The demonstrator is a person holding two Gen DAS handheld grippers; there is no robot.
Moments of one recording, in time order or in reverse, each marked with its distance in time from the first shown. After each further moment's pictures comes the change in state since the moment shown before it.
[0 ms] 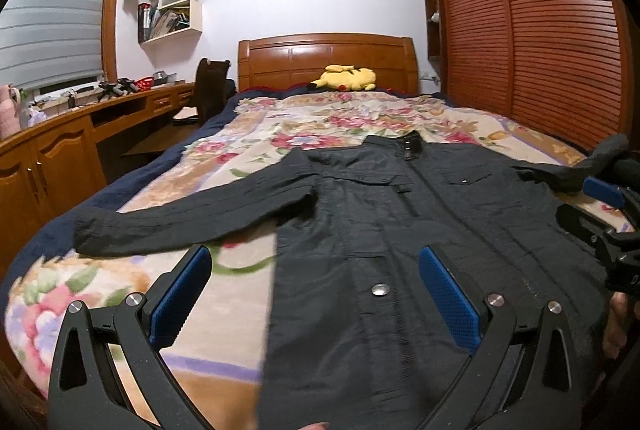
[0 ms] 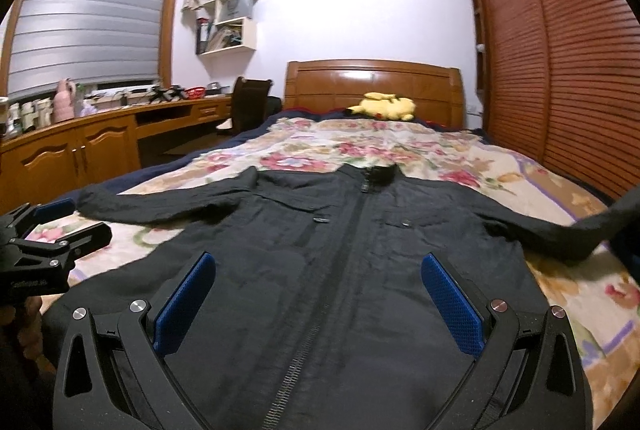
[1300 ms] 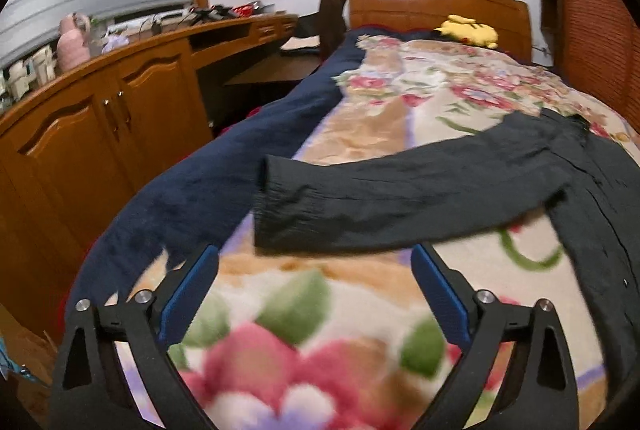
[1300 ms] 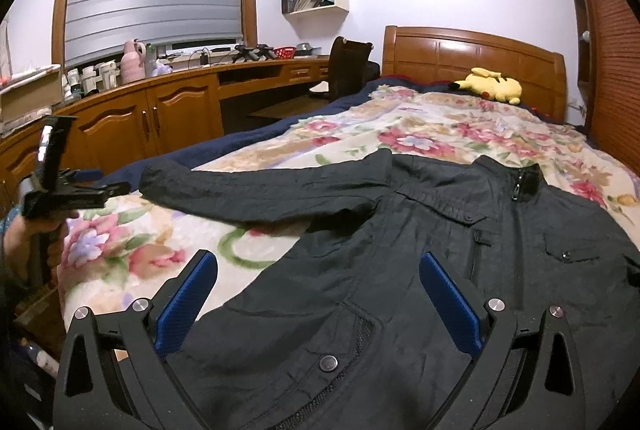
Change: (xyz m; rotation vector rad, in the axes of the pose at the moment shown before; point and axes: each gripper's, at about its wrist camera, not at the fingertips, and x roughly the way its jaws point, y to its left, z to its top) left arm 0.085 0.276 -0.016 -0.130 0.233 0.272; right arm 0.145 -0.027 0.044 -0.074 0.121 0.283
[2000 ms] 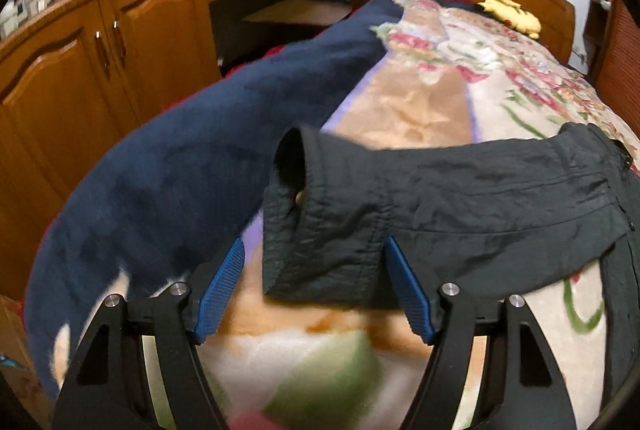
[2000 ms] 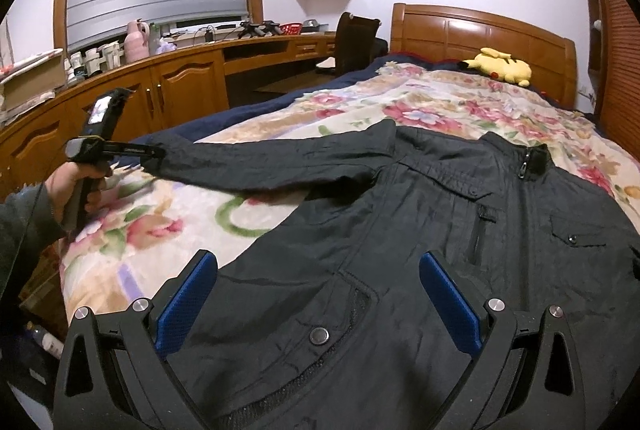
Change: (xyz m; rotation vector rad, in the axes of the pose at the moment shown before) left arm 0.097 0.033 0.021 -0.146 0.218 0.010; right arm 0.008 0.031 0.006 -0.015 0.081 0.020
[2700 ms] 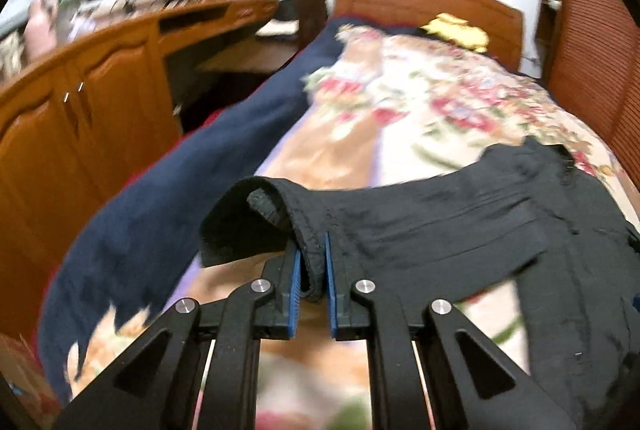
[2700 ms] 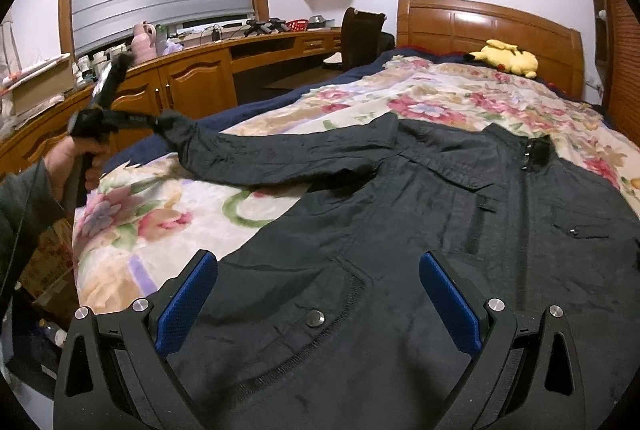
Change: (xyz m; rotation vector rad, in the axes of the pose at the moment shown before) left arm -0.098 -0.083 0.027 0.123 -0.144 -0.133; right arm -0.023 -0.012 -0.005 0.017 -0.004 0.012
